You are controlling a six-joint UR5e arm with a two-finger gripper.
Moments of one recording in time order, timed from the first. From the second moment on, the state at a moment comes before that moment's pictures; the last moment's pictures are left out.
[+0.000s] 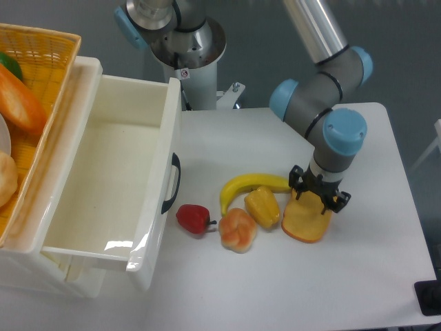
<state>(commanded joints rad) 2.72 -2.14 -1.62 -0.89 1.54 1.26</state>
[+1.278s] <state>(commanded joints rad) 2.74 -2.14 -1.63 -0.89 1.56 1.26</state>
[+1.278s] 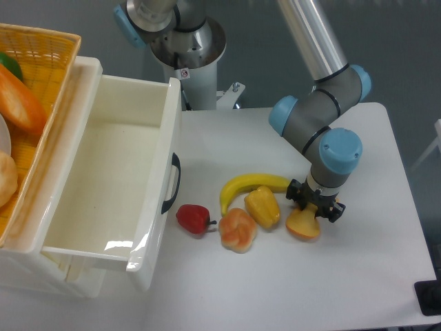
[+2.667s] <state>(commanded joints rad) 2.81 -2.08 -1.23 -1.21 1.48 1.11</state>
